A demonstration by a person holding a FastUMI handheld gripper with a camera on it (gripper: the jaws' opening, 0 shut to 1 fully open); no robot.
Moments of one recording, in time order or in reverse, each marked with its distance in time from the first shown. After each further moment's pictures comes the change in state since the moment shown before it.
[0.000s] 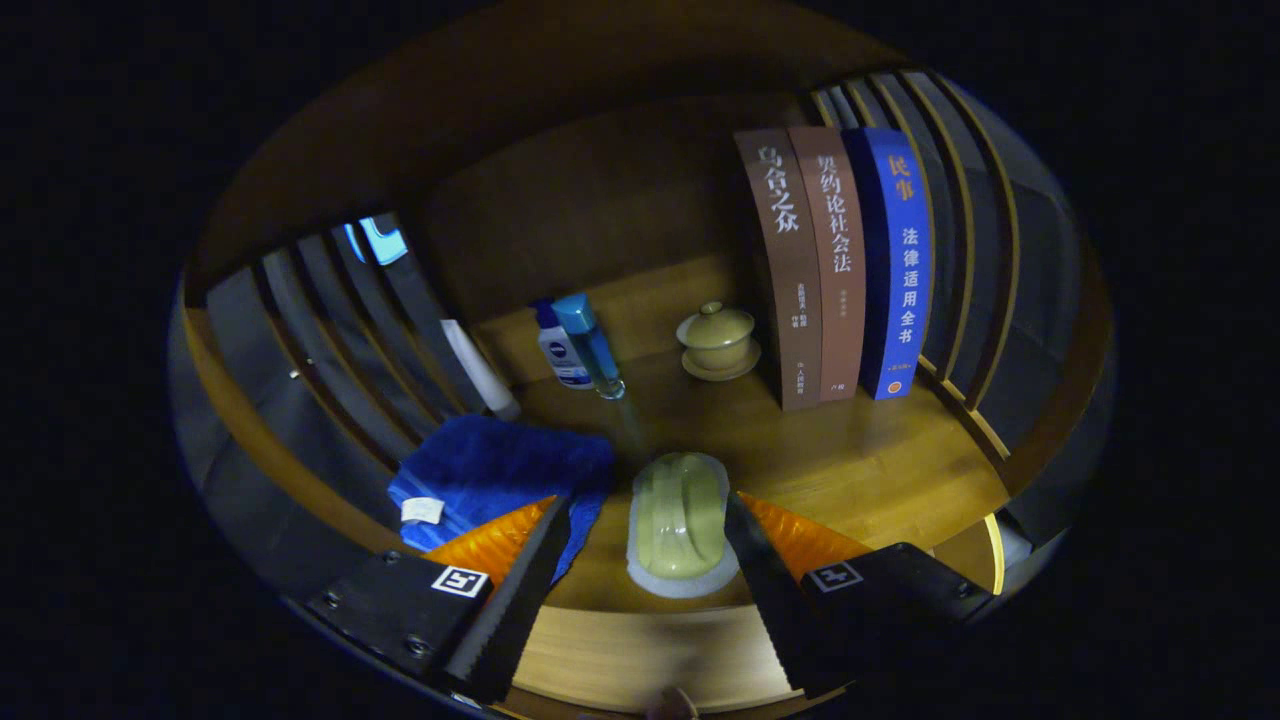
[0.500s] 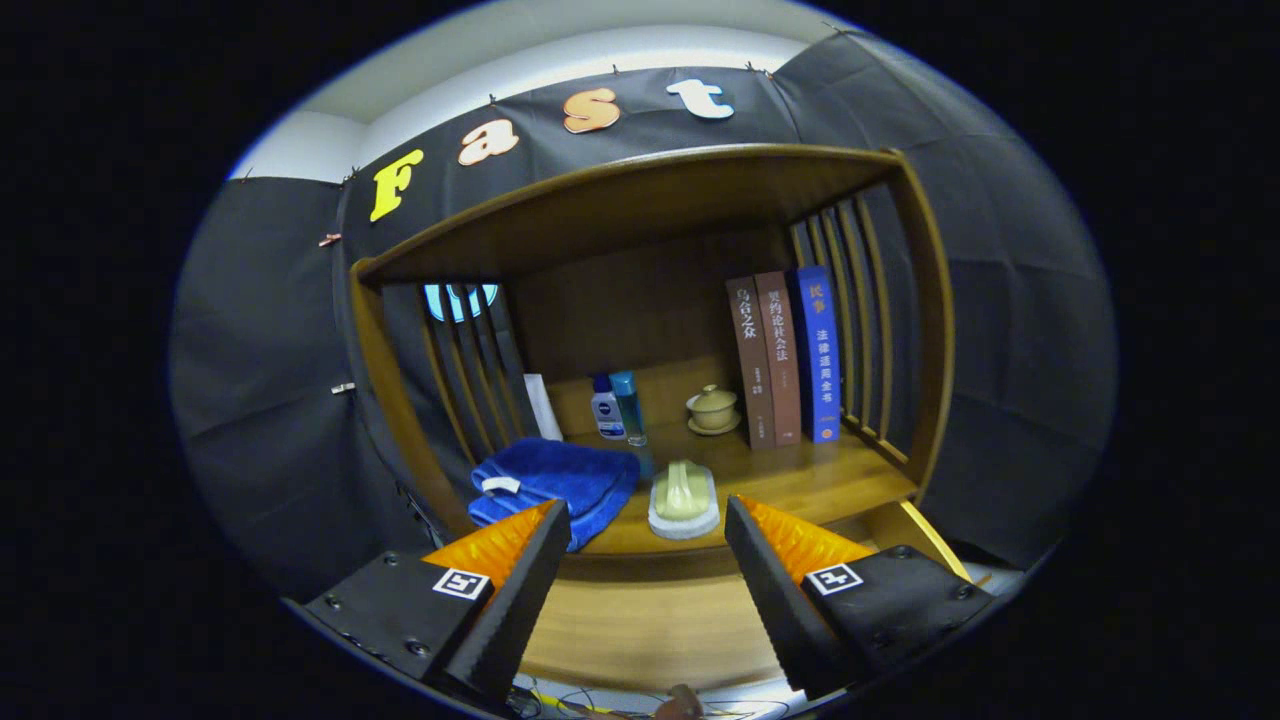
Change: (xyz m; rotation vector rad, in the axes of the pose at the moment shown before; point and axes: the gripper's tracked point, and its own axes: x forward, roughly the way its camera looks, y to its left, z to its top) arm -0.162 0.006 -0.041 -0.106 -0.327 -0.004
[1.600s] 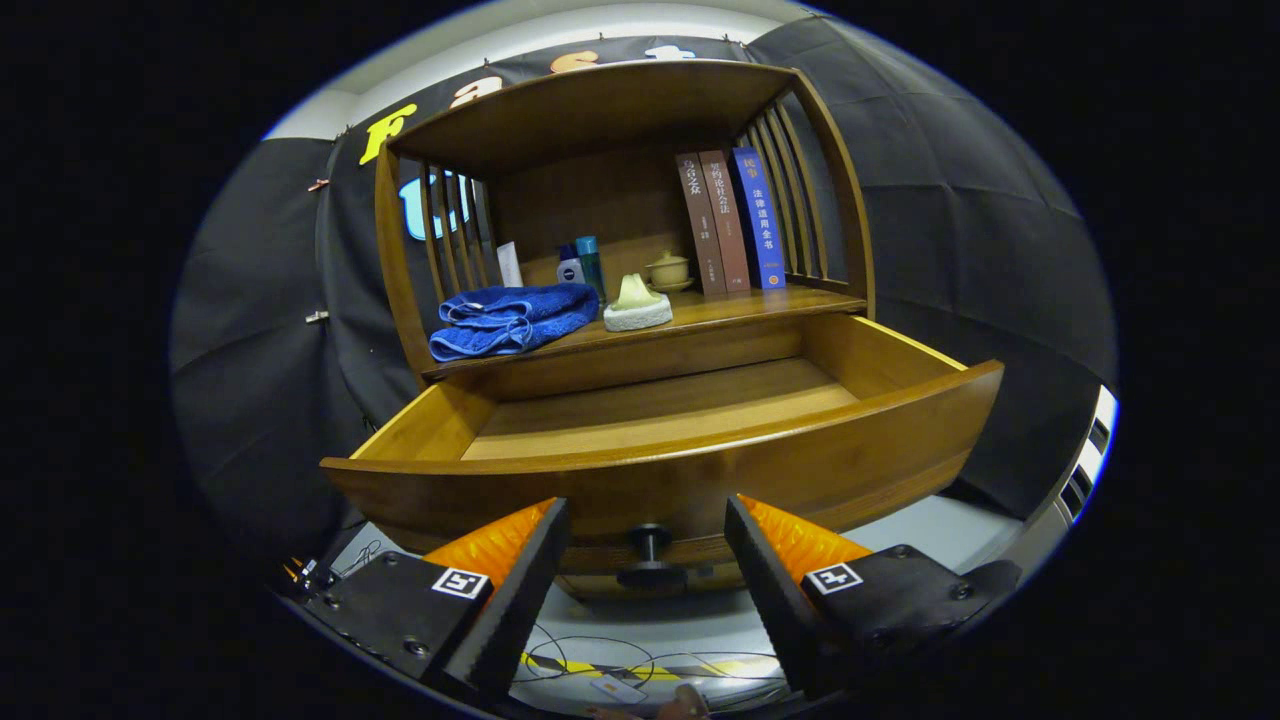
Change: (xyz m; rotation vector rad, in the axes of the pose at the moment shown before) arm -0.044 -0.029 -0.195 -0.005 0.140 -0.079
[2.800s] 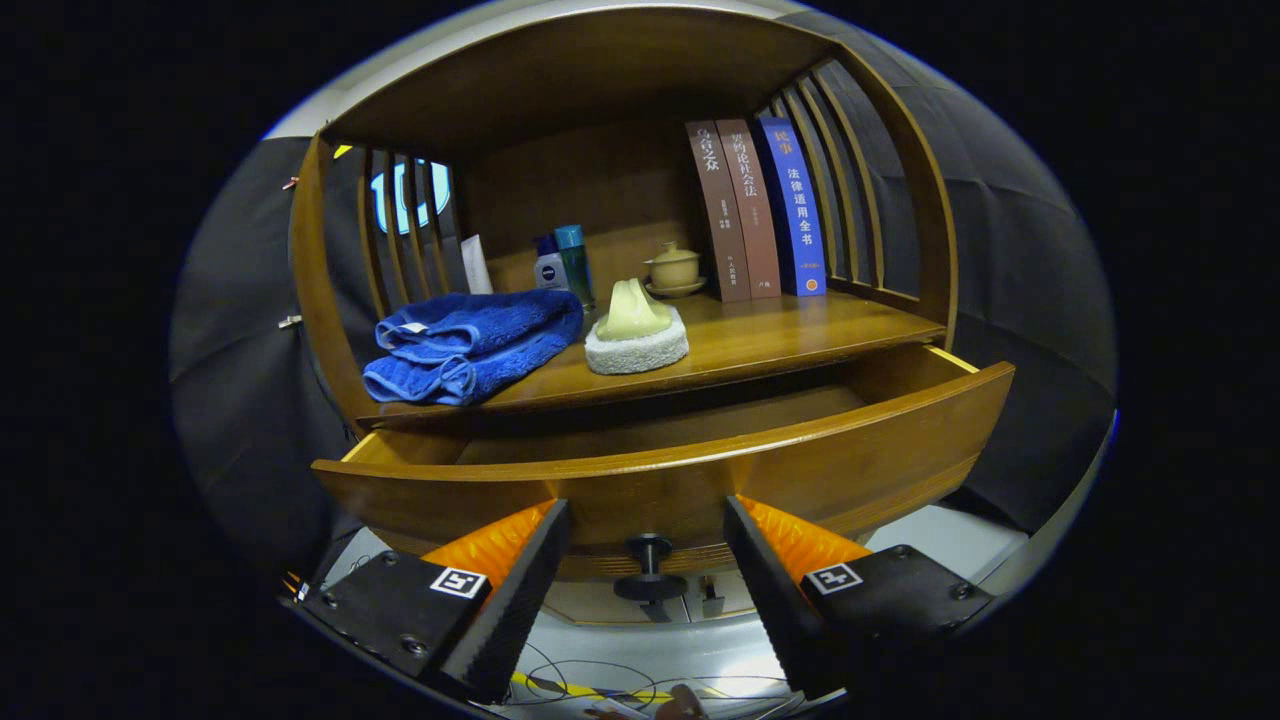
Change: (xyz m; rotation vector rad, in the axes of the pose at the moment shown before) arm 0.123 0.003 0.042 0.013 0.052 -0.022
